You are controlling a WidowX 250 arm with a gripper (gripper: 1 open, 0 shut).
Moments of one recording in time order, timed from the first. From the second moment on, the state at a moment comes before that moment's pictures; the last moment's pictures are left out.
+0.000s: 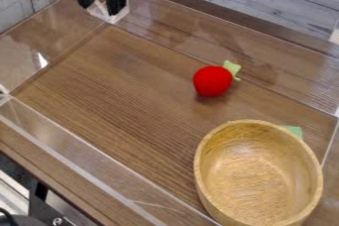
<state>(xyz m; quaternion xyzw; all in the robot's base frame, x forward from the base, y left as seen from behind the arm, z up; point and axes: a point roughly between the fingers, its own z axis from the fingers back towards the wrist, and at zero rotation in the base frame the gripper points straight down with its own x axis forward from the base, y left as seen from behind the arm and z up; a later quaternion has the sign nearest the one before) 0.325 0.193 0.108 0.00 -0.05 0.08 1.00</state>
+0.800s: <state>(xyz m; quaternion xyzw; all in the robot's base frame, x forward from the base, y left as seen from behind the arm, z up) 0.344 0.188 0.127 -0.01 -0.09 0.07 0.99</state>
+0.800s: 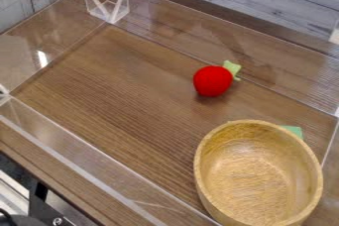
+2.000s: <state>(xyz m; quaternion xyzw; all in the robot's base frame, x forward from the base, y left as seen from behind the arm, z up) 0.341 0.173 0.085 -0.05 -0.06 -0.01 1.00</state>
